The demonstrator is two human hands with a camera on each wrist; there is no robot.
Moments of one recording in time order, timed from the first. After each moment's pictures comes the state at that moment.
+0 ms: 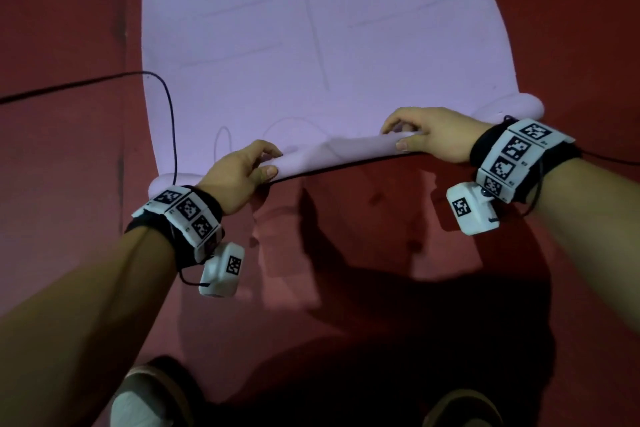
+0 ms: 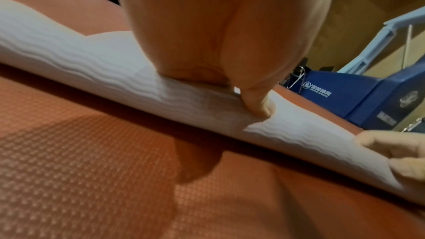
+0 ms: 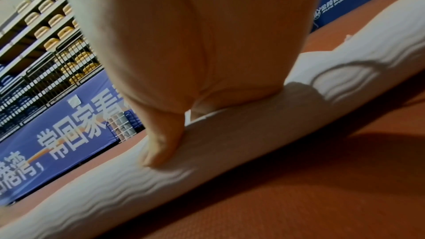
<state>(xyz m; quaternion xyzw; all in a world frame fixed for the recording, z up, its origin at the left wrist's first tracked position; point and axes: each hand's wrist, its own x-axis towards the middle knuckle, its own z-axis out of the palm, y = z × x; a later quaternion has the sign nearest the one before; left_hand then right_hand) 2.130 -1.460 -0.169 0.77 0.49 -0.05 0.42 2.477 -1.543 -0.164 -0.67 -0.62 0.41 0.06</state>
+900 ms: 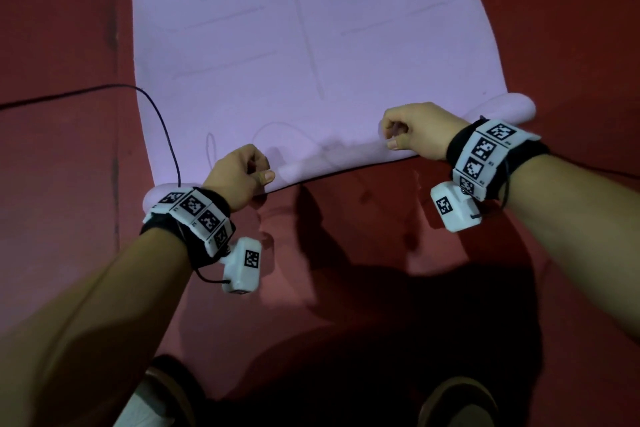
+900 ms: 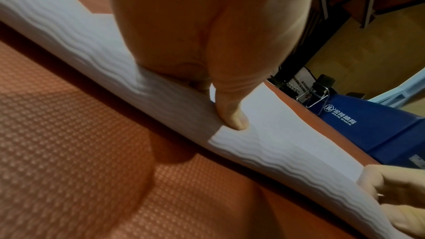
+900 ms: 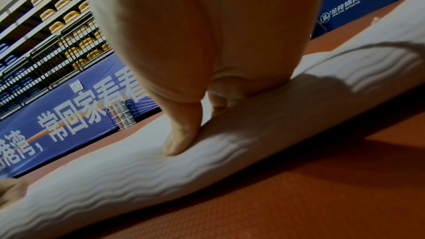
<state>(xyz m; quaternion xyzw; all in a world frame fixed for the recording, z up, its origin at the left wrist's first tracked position) 2.142 -1.469 -0.174 0.69 0.58 0.00 0.43 2.467 -1.543 -0.167 -0.70 -0.61 0.37 0.06</state>
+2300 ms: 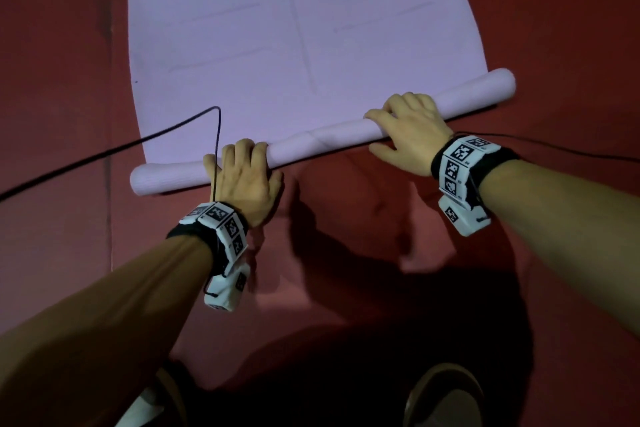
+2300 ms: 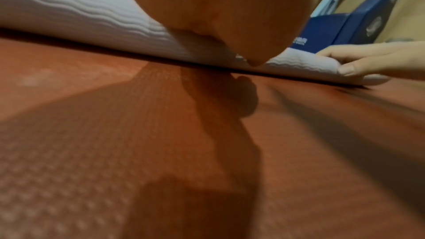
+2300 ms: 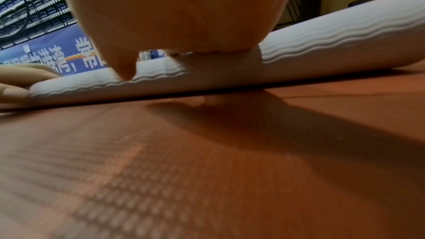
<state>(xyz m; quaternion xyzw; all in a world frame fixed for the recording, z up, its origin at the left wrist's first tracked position) 2.154 -1.515 -0.194 0.85 0.52 -0.03 0.07 2.460 -1.570 -0.191 -0.68 -0.73 0.08 0.00</state>
